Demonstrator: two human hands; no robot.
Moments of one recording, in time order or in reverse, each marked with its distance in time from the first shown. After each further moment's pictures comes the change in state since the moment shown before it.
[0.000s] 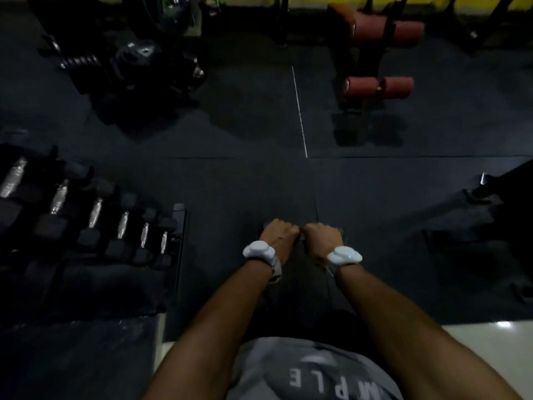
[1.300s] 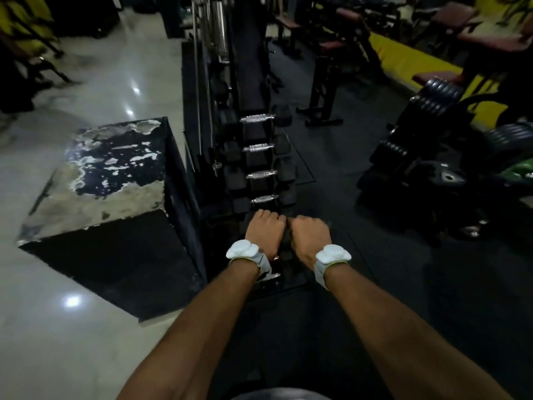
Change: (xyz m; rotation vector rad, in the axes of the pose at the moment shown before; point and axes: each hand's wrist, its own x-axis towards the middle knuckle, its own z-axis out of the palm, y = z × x) left_hand -0.069 -0.253 -0.155 0.105 0.339 -1.458; right_hand 0.215 -0.324 -0.198 -0.292 0.428 -1.480
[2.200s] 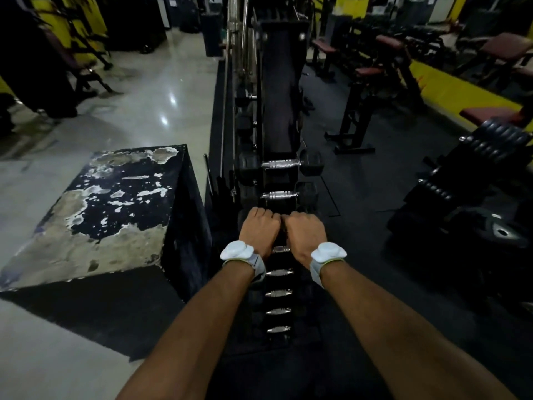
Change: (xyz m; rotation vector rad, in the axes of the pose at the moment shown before) left_hand 0.173 -0.119 0.005 0.110 0.037 -0.182; right_hand 0.233 0.022 0.013 -0.058 0.121 -0.207
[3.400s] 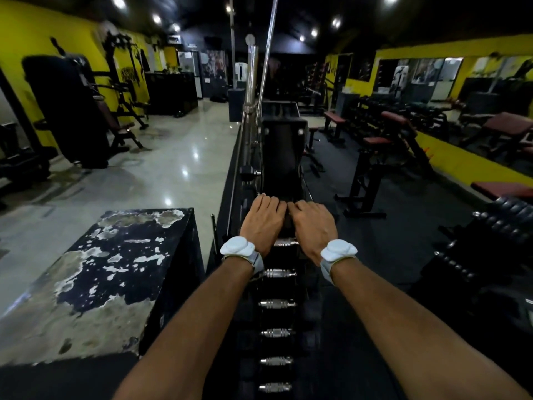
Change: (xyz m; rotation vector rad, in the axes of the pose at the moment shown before) left_hand 0.154 -0.063 -0.090 0.167 0.585 -0.026; right_hand 0.168 0.074 -0.086 -0.095 0.332 -0.084
